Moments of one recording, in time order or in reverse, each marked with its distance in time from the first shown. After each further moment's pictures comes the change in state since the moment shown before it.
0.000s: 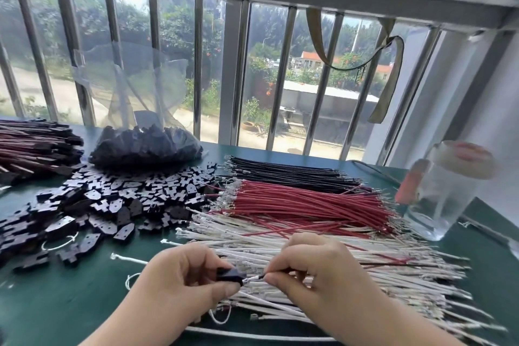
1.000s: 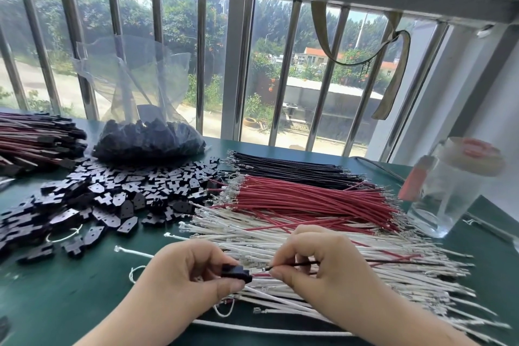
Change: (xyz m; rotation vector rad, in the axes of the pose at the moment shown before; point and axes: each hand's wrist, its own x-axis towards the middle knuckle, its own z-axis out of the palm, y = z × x) left_hand -0.001 -0.002 0.001 0.054 0.006 0.044; right_hand 0.000 -0.003 -0.004 0.104 -0.025 0.142
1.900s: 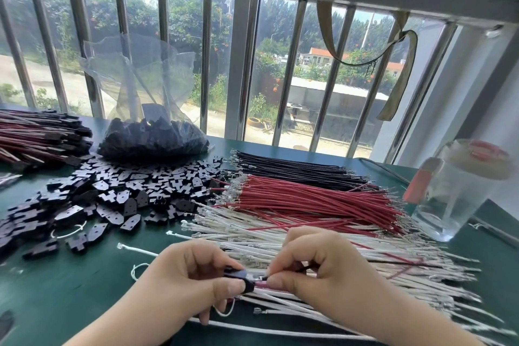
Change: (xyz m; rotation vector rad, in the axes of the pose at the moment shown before) left_hand 0.000 0.003 -0.002 -0.203 -0.142 -0.032; right_hand 0.005 -0.010 -0.007 0.201 -0.124 -0.016
